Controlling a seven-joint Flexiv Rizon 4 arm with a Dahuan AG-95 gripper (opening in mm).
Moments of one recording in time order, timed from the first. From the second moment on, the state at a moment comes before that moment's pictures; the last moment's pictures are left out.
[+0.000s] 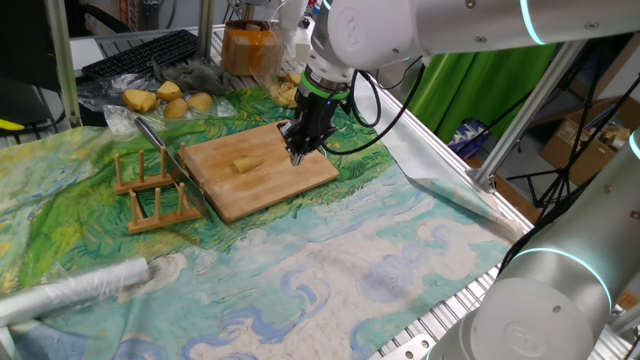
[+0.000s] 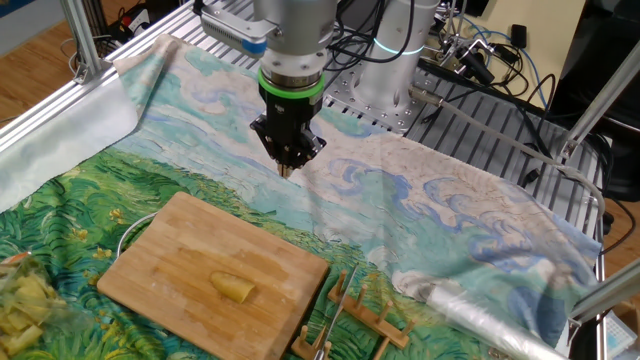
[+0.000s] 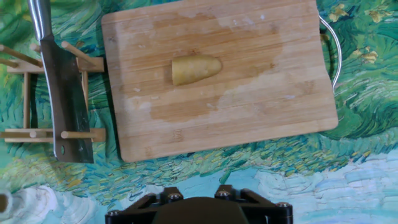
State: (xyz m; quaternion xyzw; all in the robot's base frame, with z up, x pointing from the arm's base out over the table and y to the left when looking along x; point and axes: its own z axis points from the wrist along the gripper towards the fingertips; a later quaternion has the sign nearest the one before) arm 0.498 0.002 0.166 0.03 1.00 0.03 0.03
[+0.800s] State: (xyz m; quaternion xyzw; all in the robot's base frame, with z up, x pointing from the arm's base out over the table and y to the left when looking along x) arm 0.498 0.003 0.166 0.02 1.00 0.03 0.03
